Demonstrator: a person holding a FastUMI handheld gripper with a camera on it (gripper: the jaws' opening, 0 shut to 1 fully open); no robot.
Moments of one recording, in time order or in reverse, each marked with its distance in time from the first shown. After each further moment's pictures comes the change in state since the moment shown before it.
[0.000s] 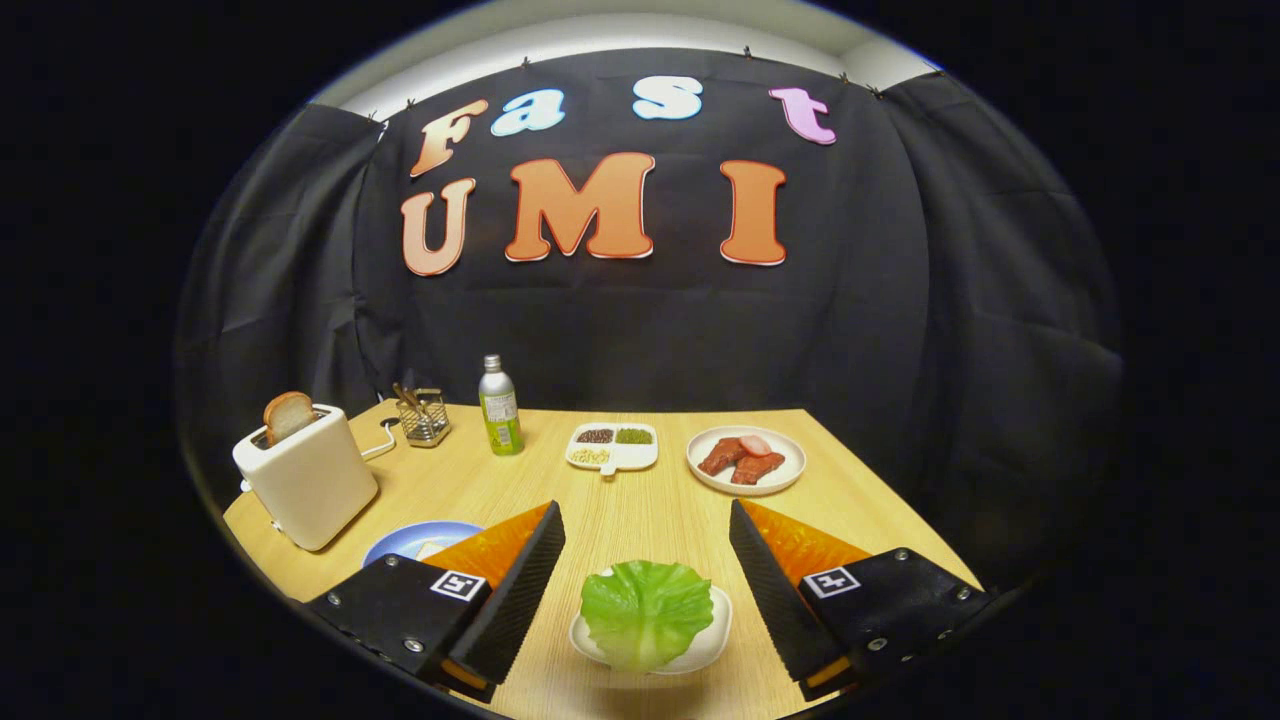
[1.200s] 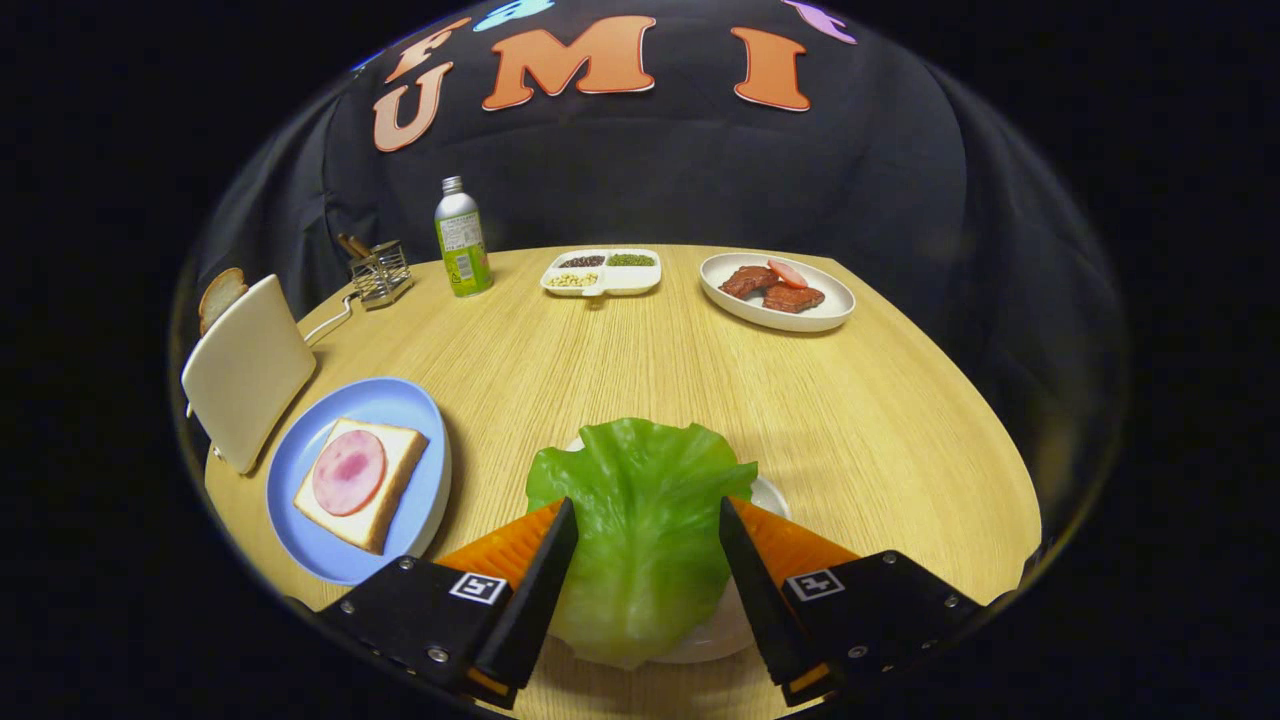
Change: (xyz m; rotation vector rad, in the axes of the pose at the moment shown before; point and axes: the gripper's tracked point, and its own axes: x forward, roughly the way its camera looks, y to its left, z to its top) arm 0.058 0.007 -0.147 -0.024 0.396 0.001
